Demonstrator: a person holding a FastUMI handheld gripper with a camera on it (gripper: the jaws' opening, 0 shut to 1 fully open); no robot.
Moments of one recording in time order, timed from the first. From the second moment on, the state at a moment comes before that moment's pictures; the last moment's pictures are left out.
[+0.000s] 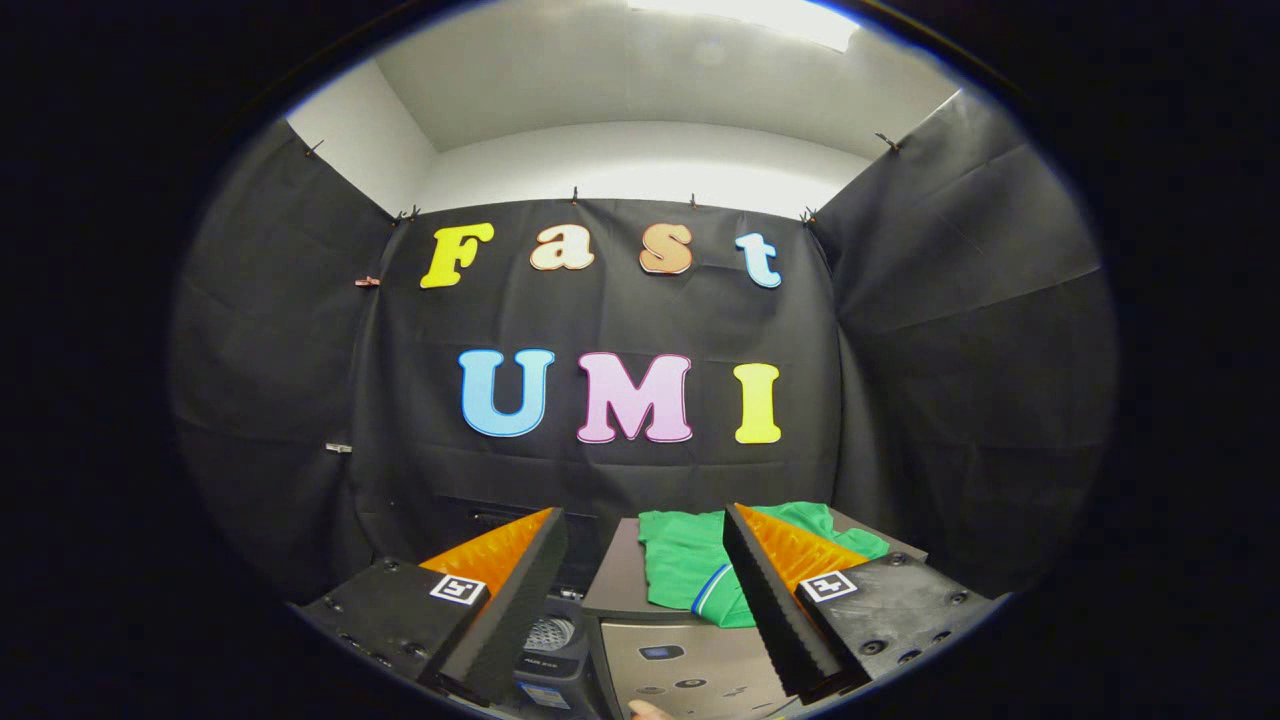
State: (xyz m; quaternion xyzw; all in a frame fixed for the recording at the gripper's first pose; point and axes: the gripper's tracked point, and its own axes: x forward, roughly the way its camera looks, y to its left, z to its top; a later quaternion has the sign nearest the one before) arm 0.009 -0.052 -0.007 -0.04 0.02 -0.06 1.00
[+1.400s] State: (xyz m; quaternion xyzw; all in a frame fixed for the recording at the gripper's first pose) arm 0.178 -0.196 -0.064 0.02 0.15 -0.11 0.98
